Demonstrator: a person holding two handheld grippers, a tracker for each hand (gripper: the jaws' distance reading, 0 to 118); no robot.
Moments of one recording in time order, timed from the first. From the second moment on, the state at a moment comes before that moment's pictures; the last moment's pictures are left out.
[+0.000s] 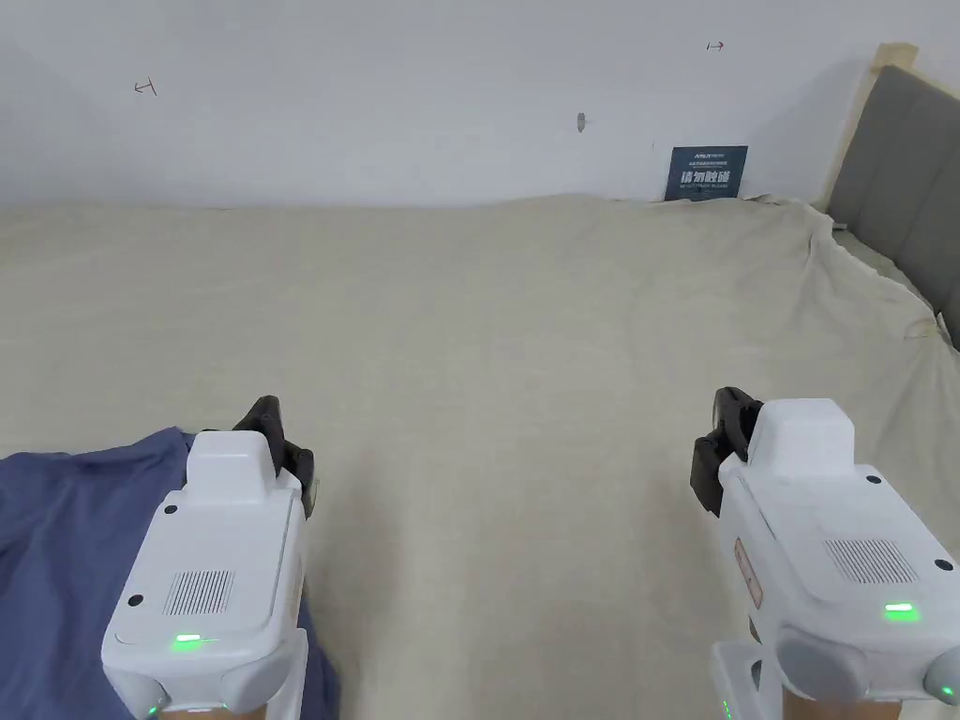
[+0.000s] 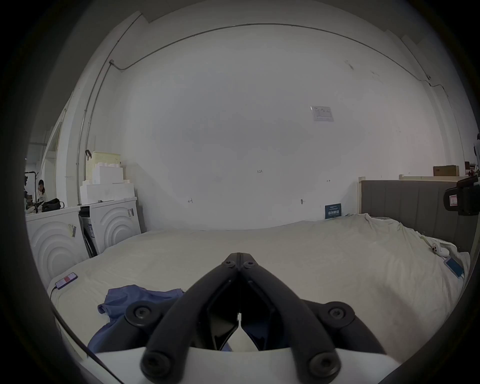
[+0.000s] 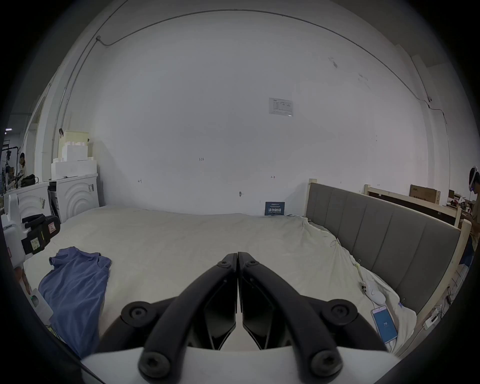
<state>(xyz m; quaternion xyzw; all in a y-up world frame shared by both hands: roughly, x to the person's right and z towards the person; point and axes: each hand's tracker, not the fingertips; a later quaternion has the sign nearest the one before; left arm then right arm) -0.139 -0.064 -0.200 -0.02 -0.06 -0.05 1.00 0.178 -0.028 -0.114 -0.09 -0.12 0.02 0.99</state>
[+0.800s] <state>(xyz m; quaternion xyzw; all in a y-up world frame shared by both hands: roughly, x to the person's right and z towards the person) -0.145 -0.060 -0.200 -0.02 -0.06 -0.04 1.00 0.177 -0.025 -0.113 -0.09 -0.12 0.02 0.99</state>
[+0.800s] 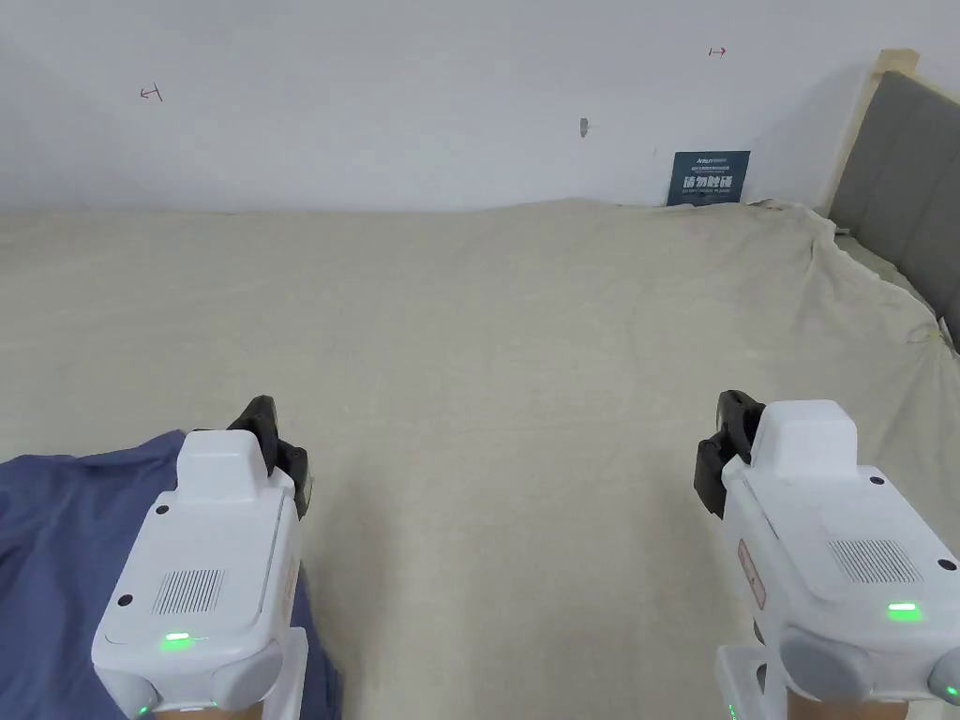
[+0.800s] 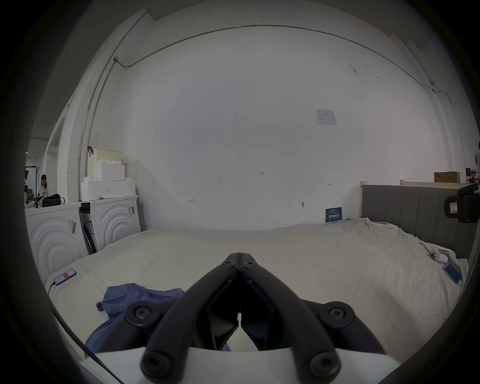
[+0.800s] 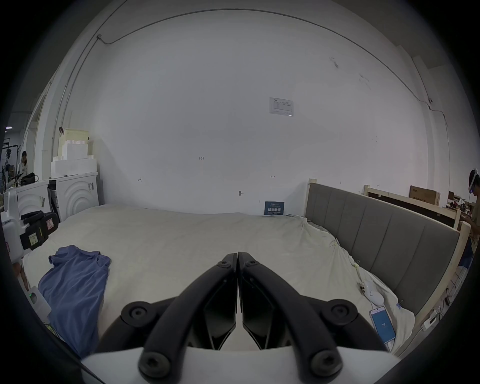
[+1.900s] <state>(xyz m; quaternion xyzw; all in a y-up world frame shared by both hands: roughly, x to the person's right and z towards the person) -0.316 -0.049 -0.138 -0.02 0.14 -0.04 0.99 0.026 -0.017 -0.178 -0.06 0.08 0.03 0.99</state>
